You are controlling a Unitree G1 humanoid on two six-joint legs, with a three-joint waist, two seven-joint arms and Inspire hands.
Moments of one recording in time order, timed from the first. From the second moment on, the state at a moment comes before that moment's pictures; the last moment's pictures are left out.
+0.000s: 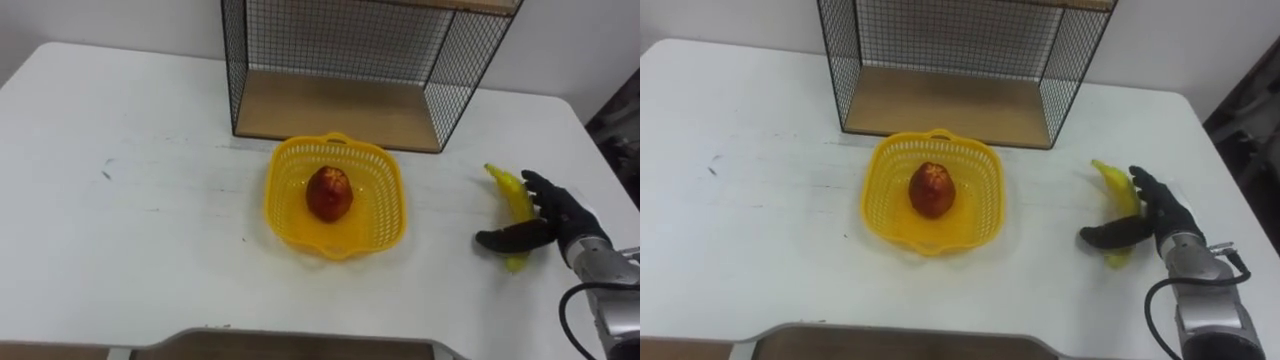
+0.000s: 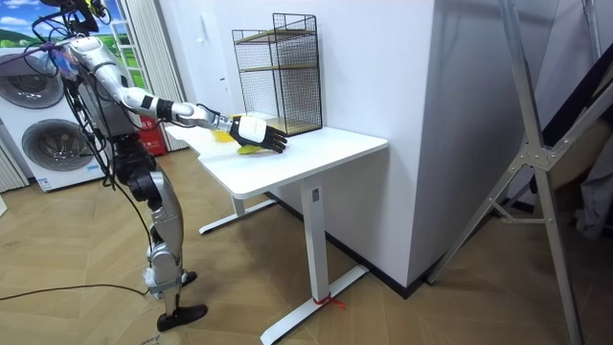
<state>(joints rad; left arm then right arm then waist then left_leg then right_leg) 0.26 0.24 0.19 1.09 0.32 0.12 -0.02 -0.26 -0.47 -0.18 0.79 -0.20 0.02 0.15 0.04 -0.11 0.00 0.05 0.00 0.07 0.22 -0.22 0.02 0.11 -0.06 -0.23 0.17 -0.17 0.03</state>
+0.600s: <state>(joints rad) 0.26 0.24 0.19 1.08 0.33 0.13 -0.03 -0.27 -0.51 -0.20 0.90 -0.36 0.02 0.13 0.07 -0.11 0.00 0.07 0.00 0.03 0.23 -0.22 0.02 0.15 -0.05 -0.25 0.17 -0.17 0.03</state>
